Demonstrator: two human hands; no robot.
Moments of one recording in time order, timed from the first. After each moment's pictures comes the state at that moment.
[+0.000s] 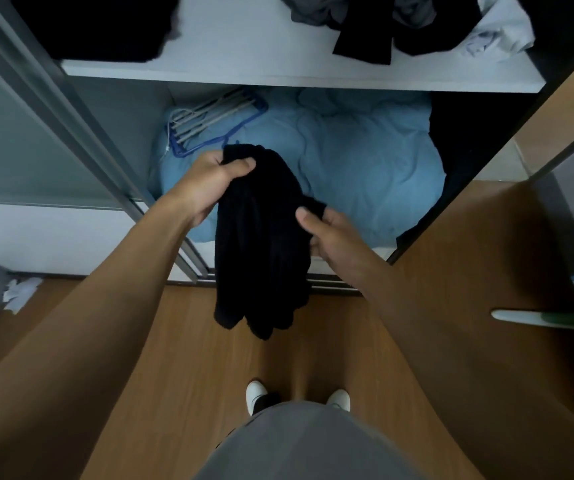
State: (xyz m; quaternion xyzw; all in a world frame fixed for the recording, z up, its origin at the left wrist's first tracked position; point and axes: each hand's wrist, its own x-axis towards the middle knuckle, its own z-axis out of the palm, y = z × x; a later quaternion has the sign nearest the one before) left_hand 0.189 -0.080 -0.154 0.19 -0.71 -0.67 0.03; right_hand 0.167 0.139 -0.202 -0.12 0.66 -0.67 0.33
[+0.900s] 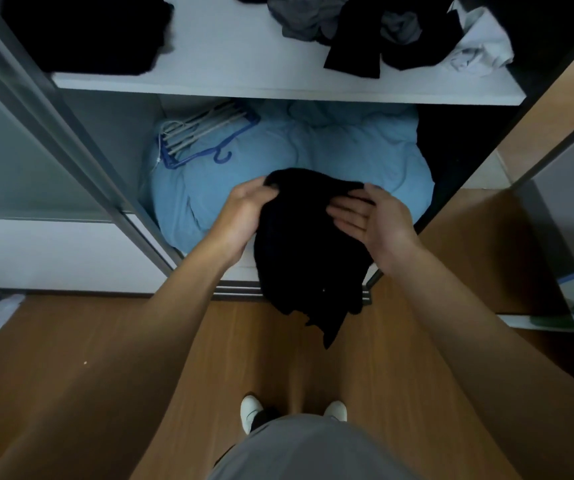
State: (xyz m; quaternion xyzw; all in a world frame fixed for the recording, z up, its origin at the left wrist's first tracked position) left_hand 0.199 -0.022 -0.164 0.14 -0.65 -0.74 0.05; right_hand 0.139 0.169 -0.154 0.11 0.58 -0.76 0.25
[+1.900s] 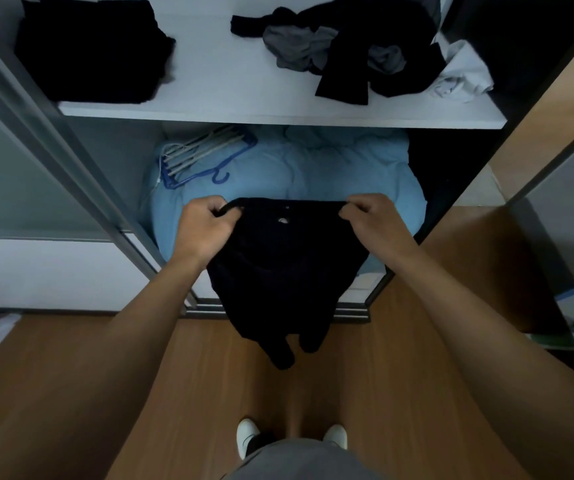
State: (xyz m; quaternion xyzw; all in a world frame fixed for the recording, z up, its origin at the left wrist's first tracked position) left_hand 0.194 -0.068 -0.182 0.22 -0.84 -0.47 0.16; right_hand 0.109 0.186 -0.155 -0.18 0.84 -0.50 0.09
